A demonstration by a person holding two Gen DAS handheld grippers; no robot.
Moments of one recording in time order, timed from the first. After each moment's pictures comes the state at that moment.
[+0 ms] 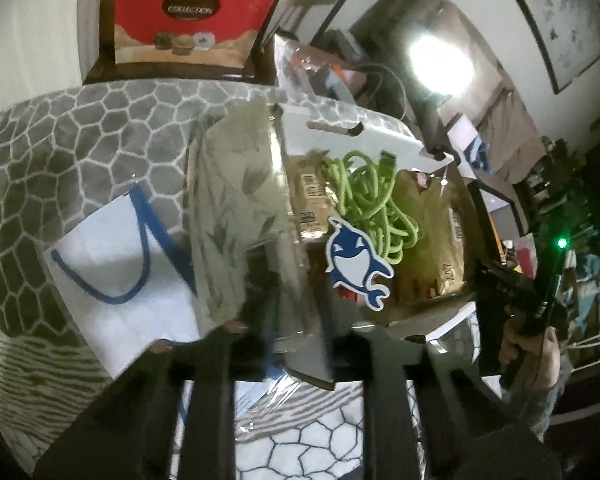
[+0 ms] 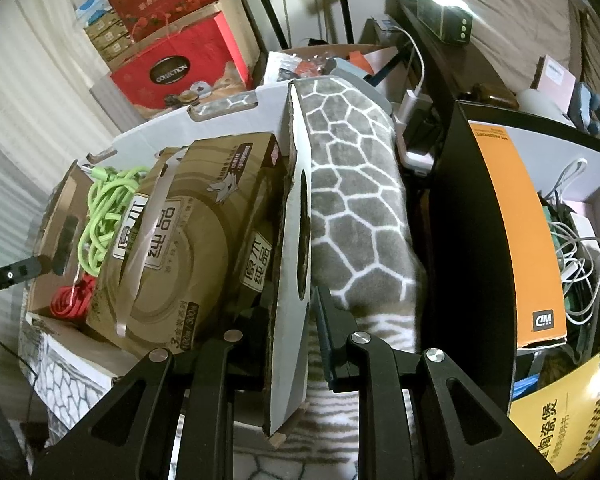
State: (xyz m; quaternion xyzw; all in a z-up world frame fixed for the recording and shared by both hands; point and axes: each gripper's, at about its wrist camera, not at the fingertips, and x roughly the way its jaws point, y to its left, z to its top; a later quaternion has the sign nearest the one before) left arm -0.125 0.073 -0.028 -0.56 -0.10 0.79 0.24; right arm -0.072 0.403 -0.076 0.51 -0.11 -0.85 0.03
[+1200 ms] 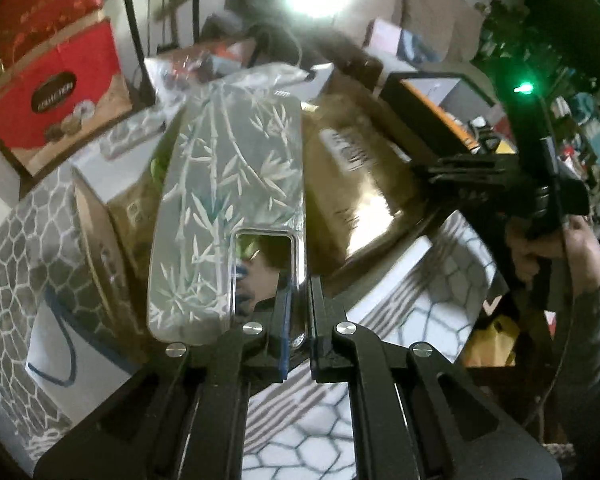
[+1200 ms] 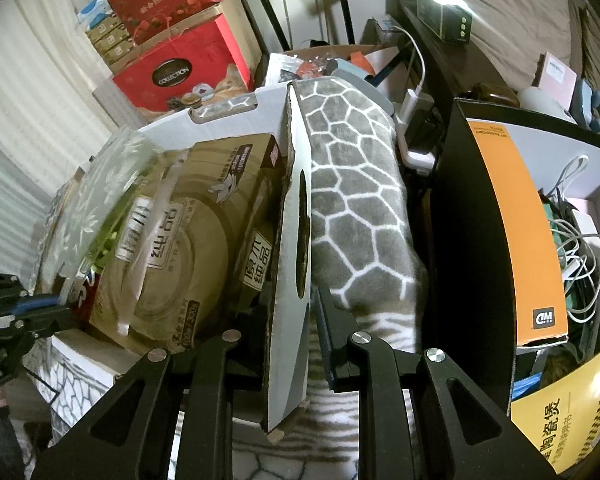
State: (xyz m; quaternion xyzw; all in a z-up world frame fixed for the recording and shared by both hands) left arm -0.087 0.189 -0.024 -0.53 0.13 0.76 0.36; right arm -0.072 0.403 -0.077 0.51 -0.11 -0.85 0.03
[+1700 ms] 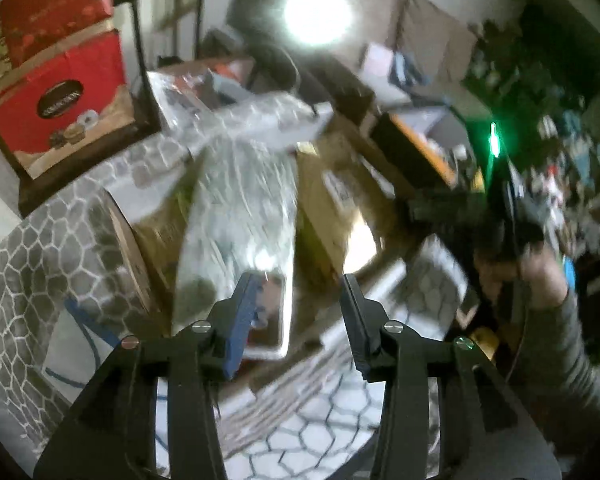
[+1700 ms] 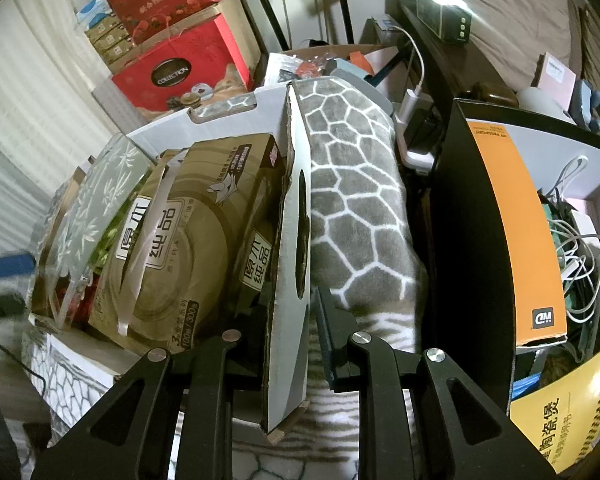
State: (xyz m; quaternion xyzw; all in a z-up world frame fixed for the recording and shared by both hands) left arm -0.104 0.167 0.020 -0.51 0.07 0.77 0.37; right arm -0.071 0.403 -0.077 0.51 -0.11 -0.85 0.03
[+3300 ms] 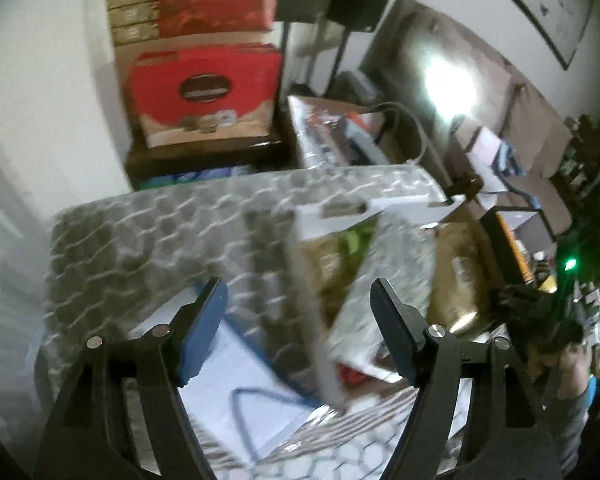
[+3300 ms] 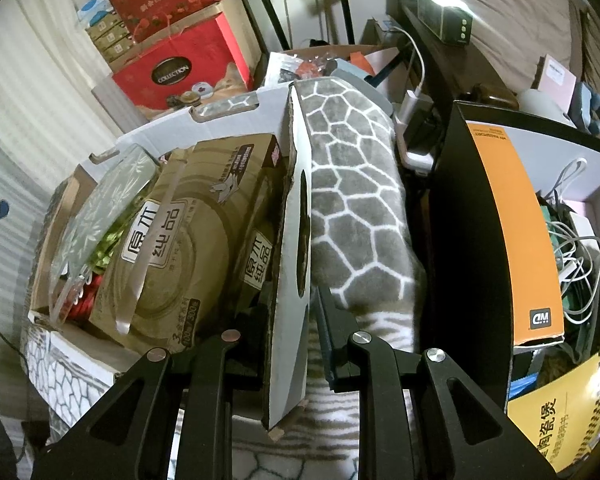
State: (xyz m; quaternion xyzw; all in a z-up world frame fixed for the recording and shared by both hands) left arm -0.136 0.069 0.035 -0.49 0.00 0.85 0.18; right arm -0.072 0.404 -0.078 0.51 -0.11 -0.85 0.03
